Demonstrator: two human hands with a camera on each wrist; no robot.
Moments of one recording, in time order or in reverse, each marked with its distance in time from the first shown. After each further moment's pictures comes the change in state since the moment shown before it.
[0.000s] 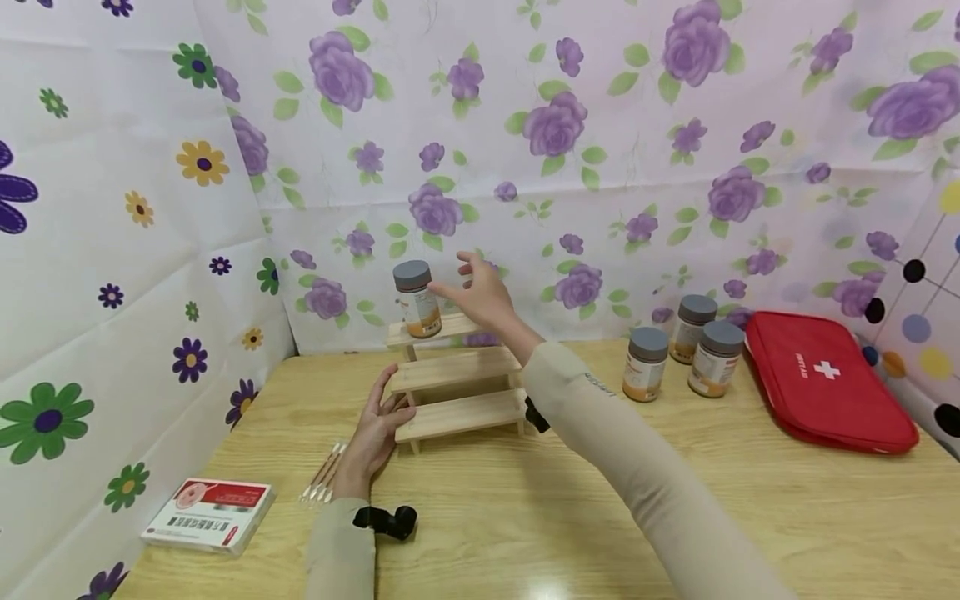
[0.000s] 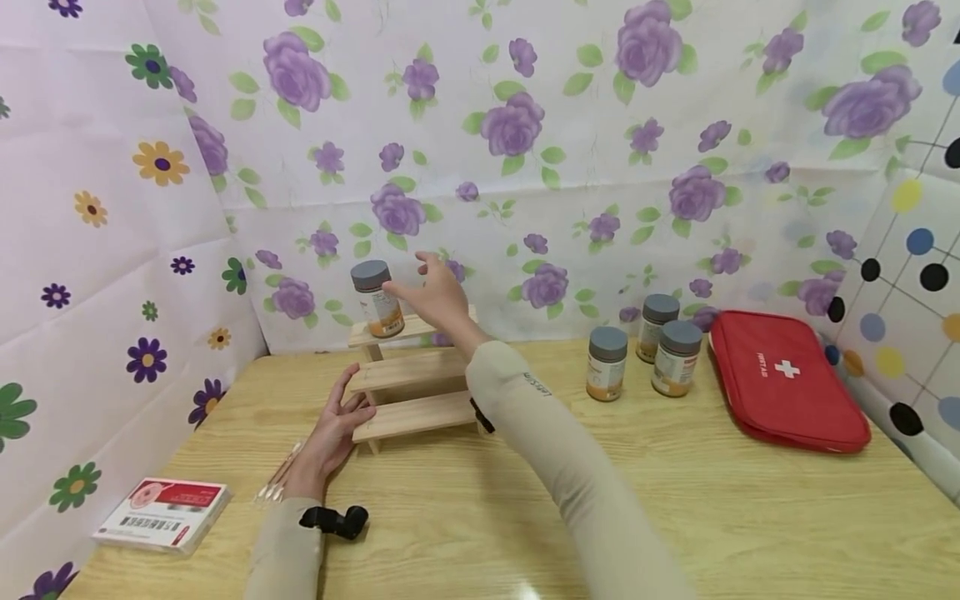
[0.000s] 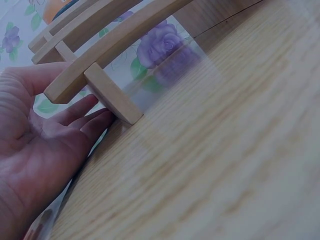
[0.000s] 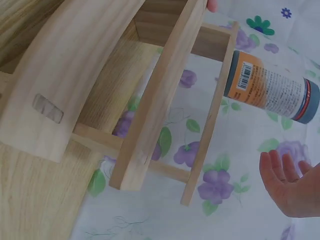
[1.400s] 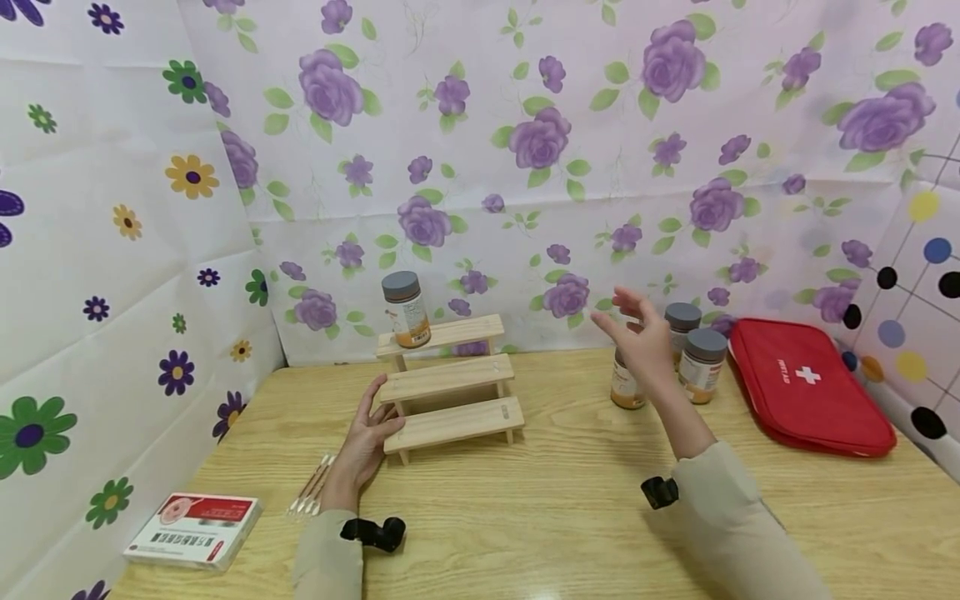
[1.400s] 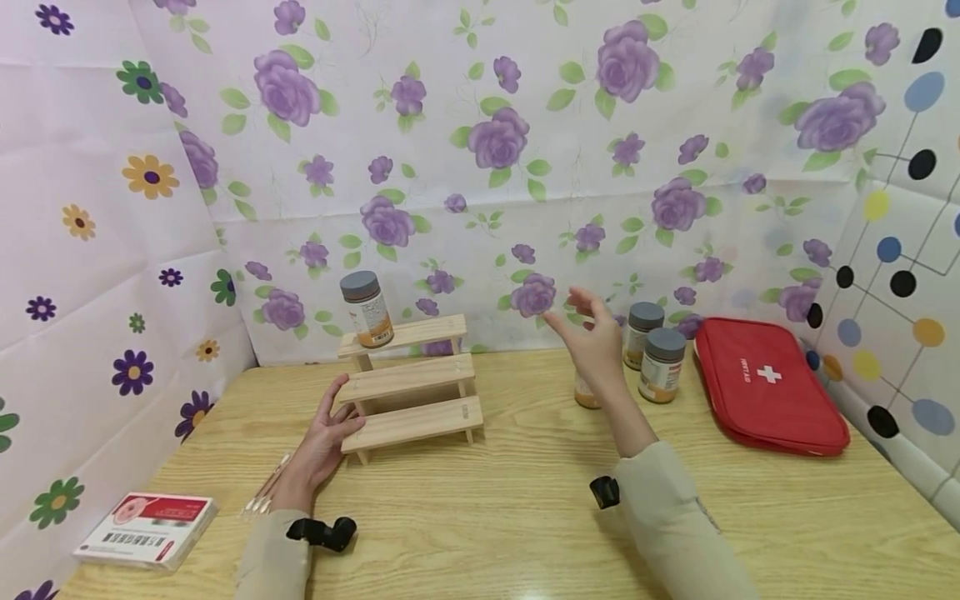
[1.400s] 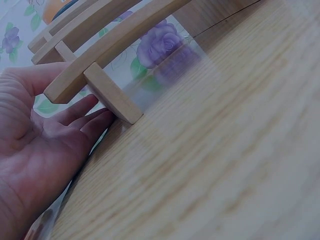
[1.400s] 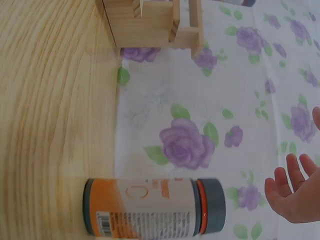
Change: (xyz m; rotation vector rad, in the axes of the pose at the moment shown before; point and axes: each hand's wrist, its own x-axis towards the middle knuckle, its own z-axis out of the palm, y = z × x) left_hand 0.001 0.002 0.002 0.027 -0.006 0.005; right_hand -0.110 0.100 -0.141 0.113 0.415 -0.008
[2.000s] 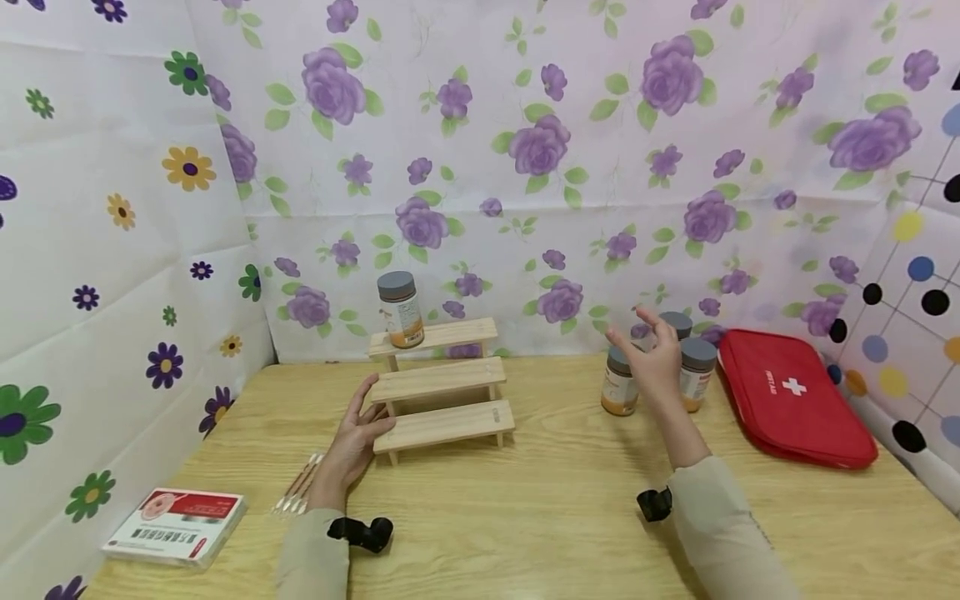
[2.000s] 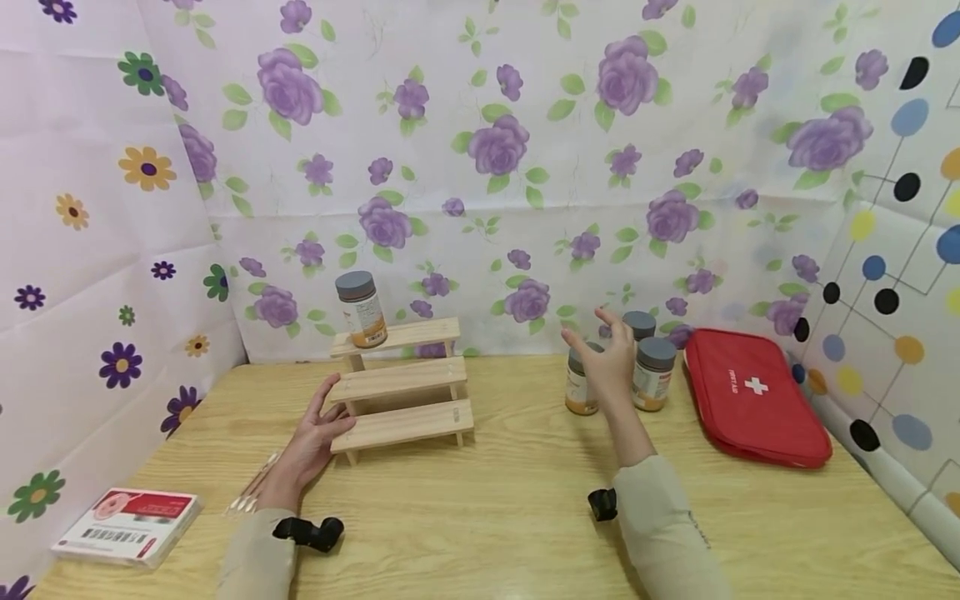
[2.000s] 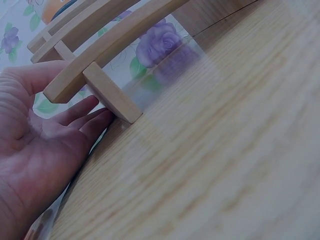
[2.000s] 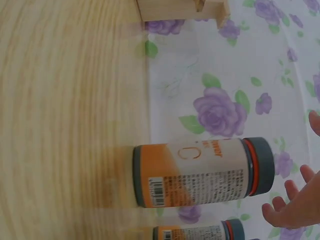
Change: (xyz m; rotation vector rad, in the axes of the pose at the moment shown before) left_hand 0.000 0.002 0.000 -0.011 -0.012 0.002; right_hand 0.003 0.035 -0.017 -0.083 0.091 0.162
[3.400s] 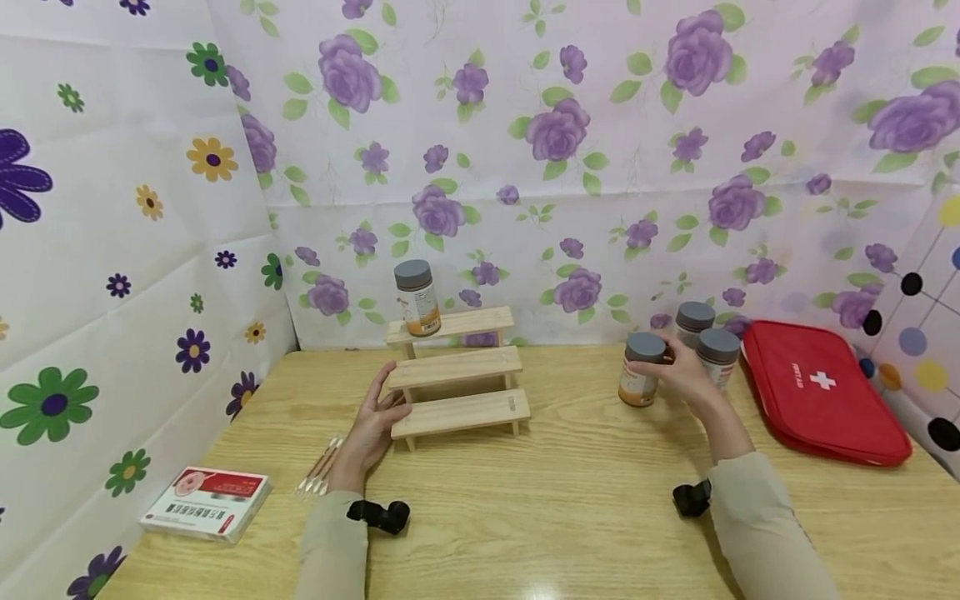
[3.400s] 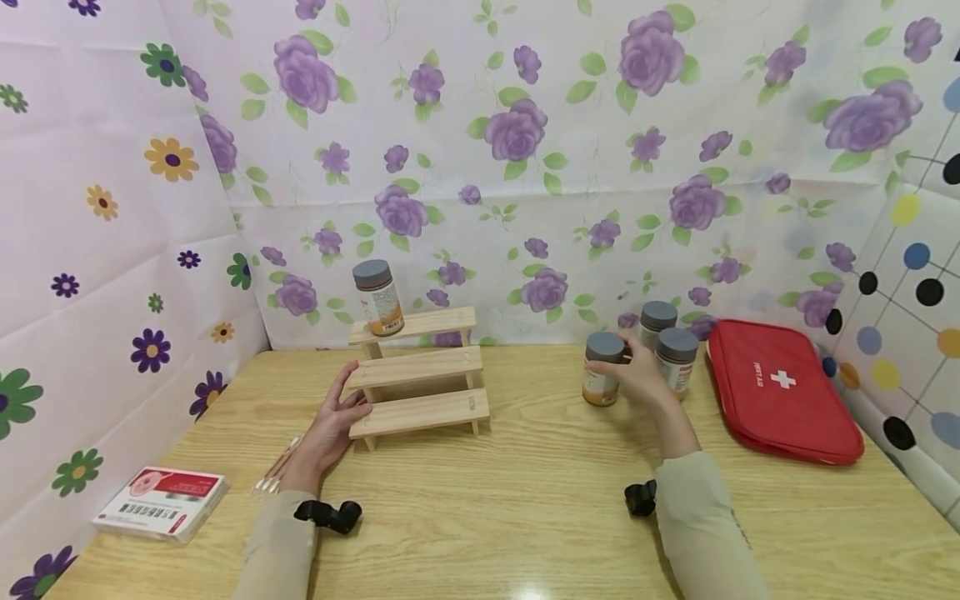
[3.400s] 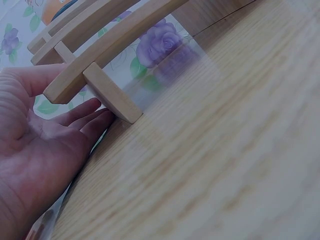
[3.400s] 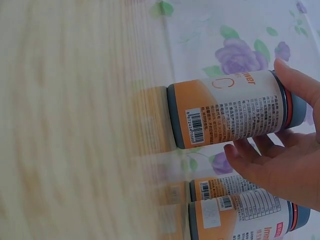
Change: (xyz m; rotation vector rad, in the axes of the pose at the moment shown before) left_hand -0.002 -0.002 0.001 0.000 0.027 -0.007; right_hand 0.012 0.043 -0.027 -0.053 -0.529 0.151
